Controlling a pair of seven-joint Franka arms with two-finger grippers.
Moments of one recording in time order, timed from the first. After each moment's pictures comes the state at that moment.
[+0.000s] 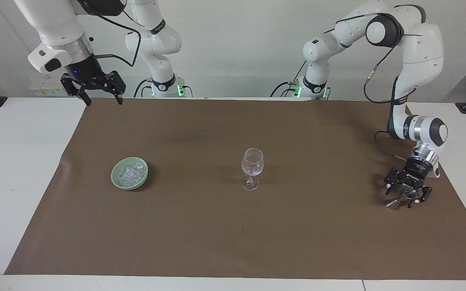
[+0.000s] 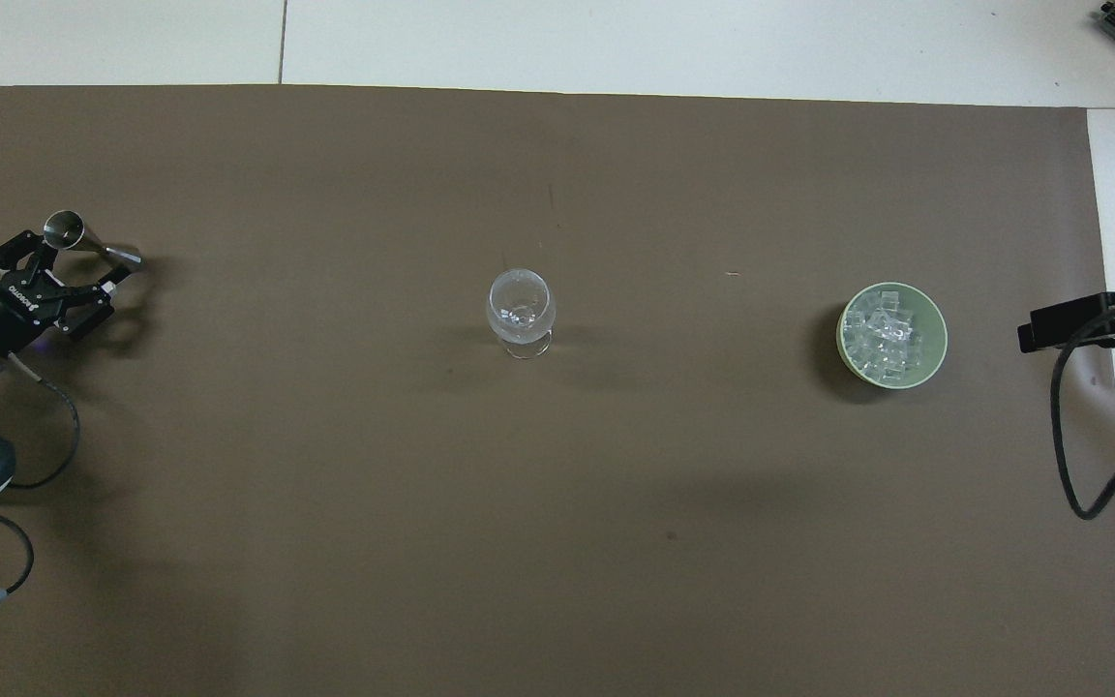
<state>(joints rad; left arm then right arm) 0.48 0.58 -0.04 -1.88 -1.67 2.01 -0.63 0.05 -0.04 -0.09 -1.58 0.02 1.53 -0.07</state>
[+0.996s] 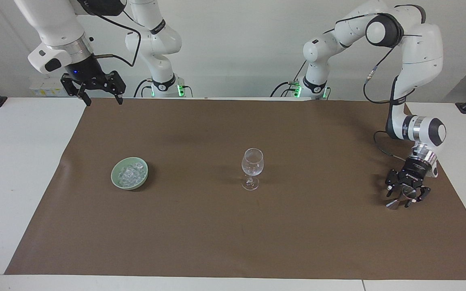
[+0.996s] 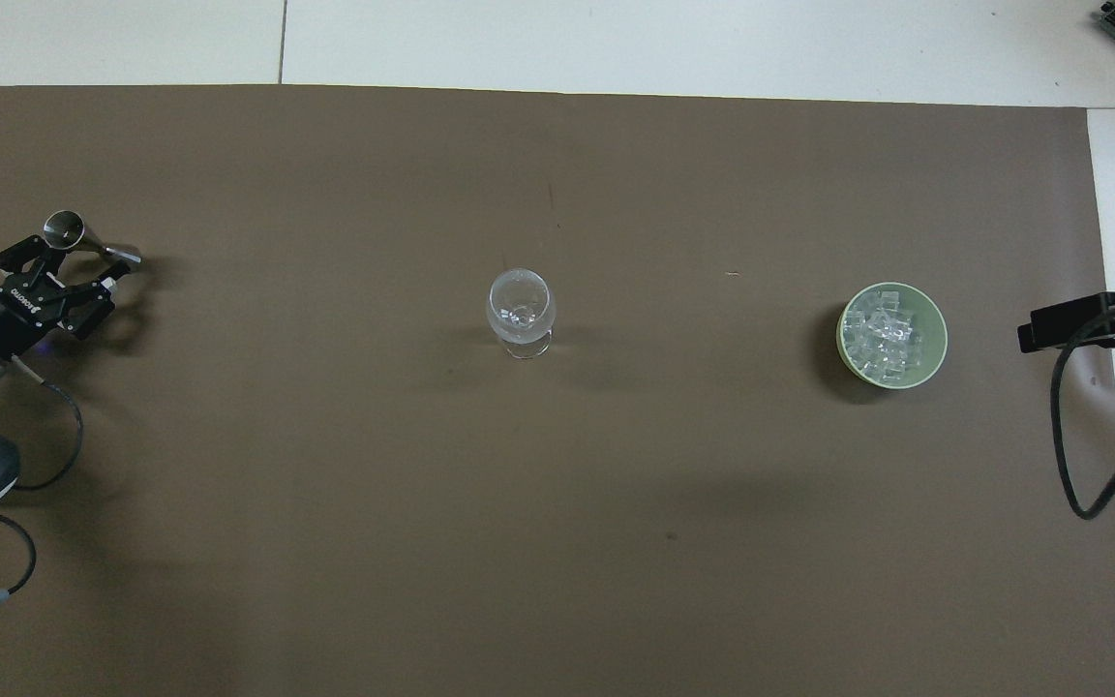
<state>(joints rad) 0.48 0.58 -0.04 -1.89 -1.70 2.01 -0.64 0.05 -0.04 -0.09 -1.58 0.02 1.53 -0.07</state>
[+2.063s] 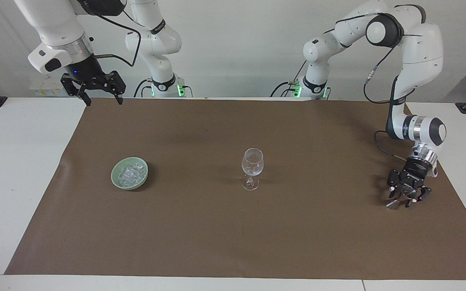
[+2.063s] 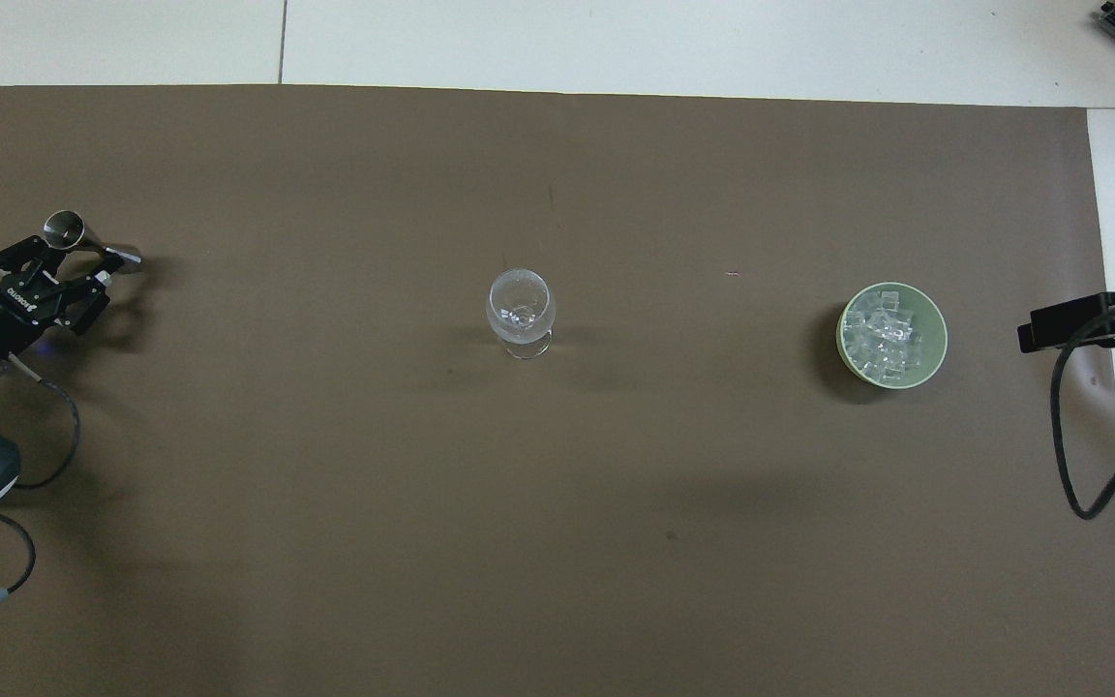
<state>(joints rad) 0.48 0.58 -0.04 -1.89 -1.72 2.01 -0.67 0.05 -0.04 -0.09 -1.58 0.02 1.53 -0.07</state>
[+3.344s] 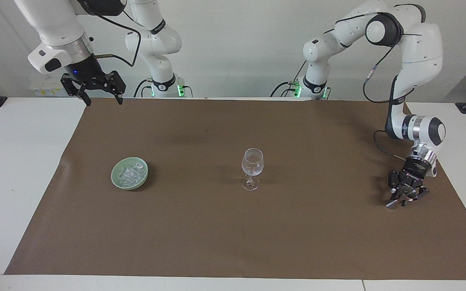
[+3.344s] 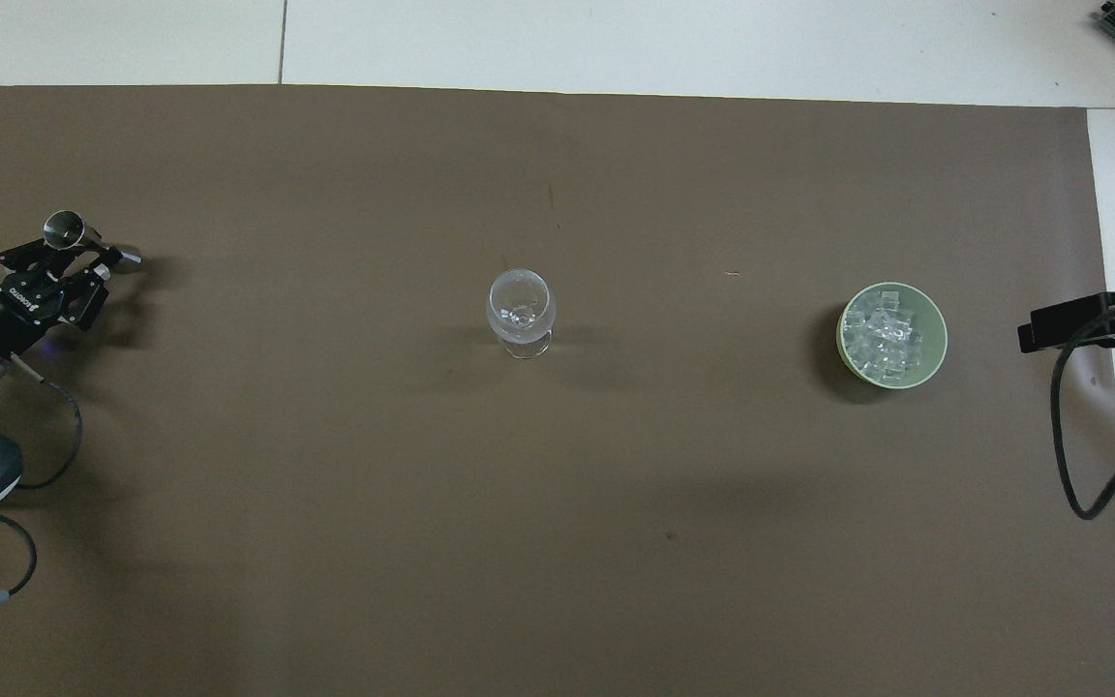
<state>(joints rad) 0.48 0.57 -0.04 -1.90 -1.73 2.01 -0.67 0.05 -0.04 -0.09 -1.58 0.02 1.53 -0.07</state>
